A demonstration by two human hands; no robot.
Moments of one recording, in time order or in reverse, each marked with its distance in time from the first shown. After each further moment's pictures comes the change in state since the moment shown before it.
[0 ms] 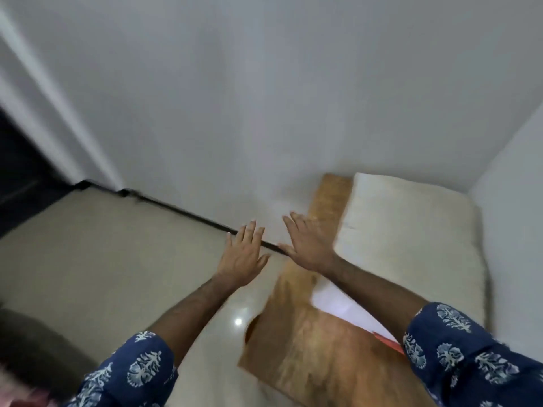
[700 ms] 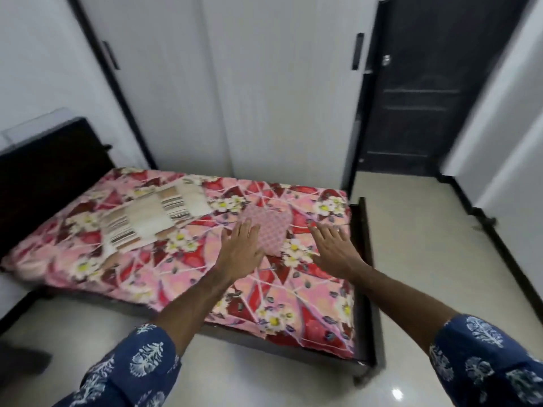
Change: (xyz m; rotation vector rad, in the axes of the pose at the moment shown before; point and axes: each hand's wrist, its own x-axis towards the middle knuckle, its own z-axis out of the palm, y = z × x) left_hand -0.800 -0.339 0.013 -0.099 0.082 -1.421; right_hand -0.163 -0.799 0.107 -0.138 -0.099 -1.342
